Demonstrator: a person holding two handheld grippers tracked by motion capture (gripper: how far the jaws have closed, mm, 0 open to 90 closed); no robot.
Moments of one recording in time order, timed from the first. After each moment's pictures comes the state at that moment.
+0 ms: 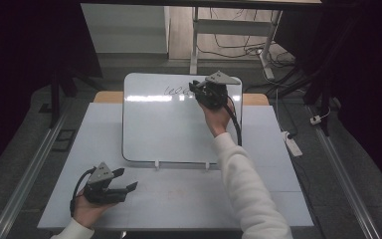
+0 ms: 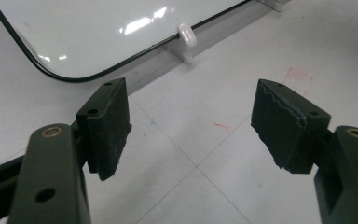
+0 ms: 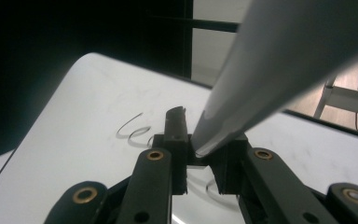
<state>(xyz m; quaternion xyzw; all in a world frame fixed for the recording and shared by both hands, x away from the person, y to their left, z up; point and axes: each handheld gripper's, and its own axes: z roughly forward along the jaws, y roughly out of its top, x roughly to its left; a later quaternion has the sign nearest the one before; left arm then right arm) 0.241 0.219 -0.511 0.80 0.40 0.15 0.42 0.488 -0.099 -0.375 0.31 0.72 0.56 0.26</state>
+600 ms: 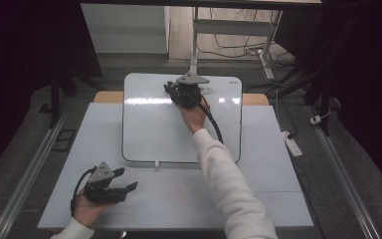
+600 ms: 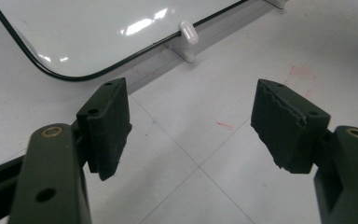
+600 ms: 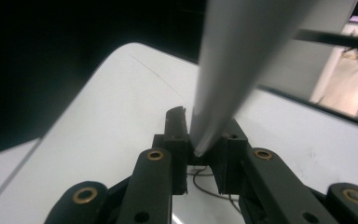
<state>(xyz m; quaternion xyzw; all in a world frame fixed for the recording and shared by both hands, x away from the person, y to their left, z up) 0.243 0.219 -0.512 0.80 0.40 0.15 0.42 0.501 -0.029 -0.394 0.25 0.75 0.56 0.25</state>
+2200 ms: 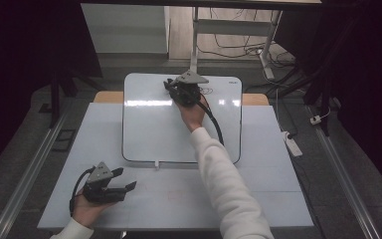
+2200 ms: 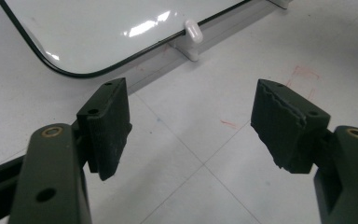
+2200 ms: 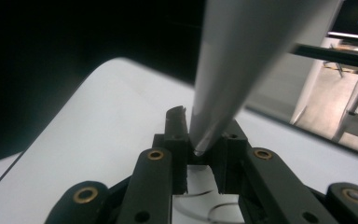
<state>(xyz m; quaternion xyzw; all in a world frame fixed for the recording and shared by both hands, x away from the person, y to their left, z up) 0.243 0.223 -0.513 0.80 0.40 0.15 0.42 0.504 -0.025 -0.398 0.24 0.74 0.57 0.26</state>
